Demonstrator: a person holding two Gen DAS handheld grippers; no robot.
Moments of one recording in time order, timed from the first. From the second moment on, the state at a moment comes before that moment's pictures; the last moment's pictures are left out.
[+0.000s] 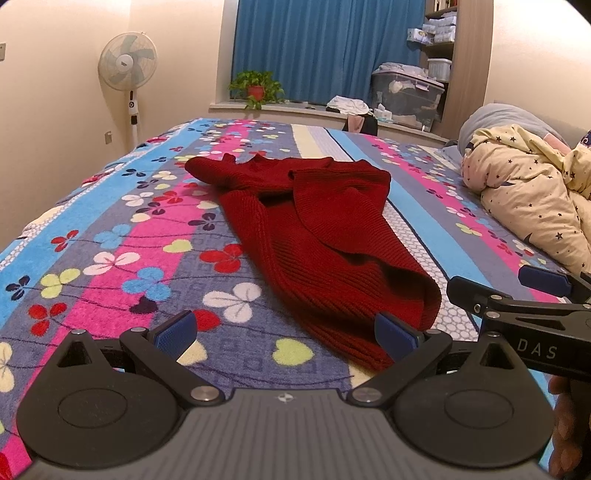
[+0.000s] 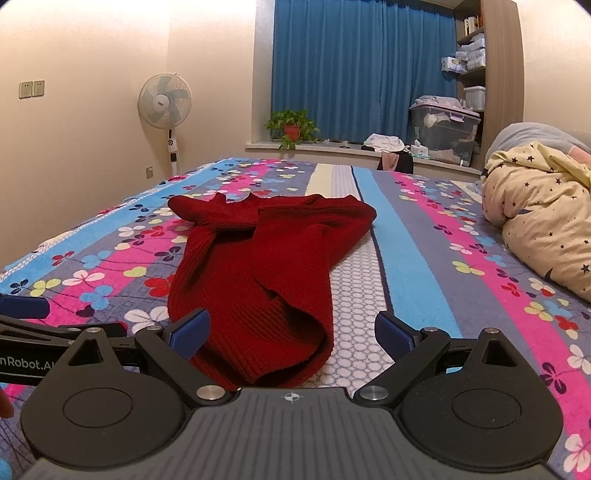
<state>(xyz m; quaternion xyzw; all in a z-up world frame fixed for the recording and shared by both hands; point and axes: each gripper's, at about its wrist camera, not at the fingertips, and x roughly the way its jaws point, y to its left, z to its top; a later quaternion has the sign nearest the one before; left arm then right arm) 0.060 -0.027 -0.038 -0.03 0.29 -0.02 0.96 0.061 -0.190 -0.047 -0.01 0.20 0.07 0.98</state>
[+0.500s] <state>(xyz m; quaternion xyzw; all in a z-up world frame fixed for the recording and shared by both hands) 0.057 -0.034 -0.044 -0.01 0.29 -0.03 0.96 0.062 -0.202 -0.038 0.01 0.19 0.05 0.98</state>
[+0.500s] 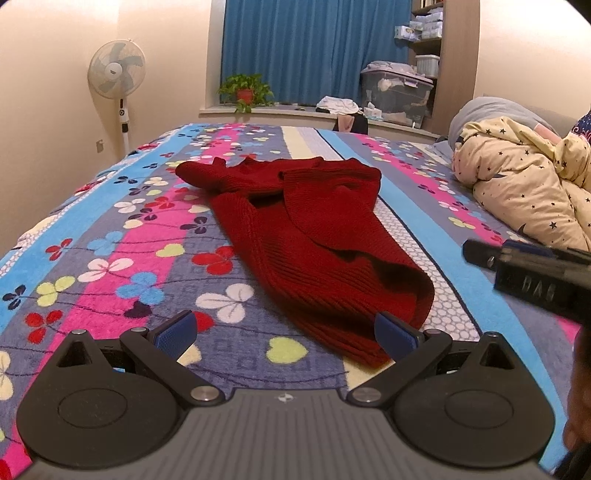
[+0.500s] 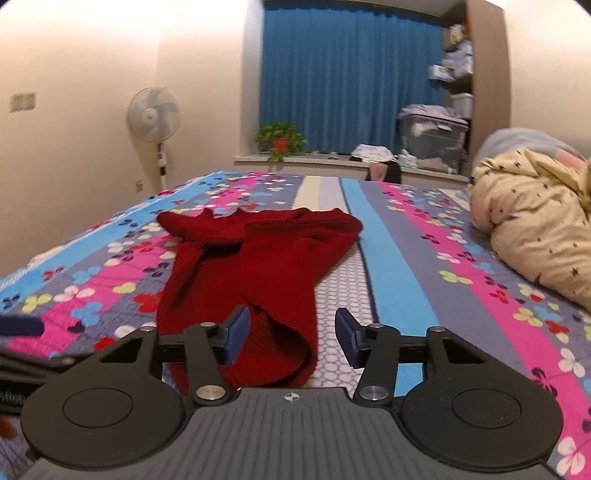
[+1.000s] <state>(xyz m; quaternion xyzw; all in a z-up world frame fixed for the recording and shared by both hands) 0.079 -0.041 -0.067 0.01 0.33 -0.08 0.94 0.082 -0.223 -0.028 0.05 0.22 0.00 0.97</state>
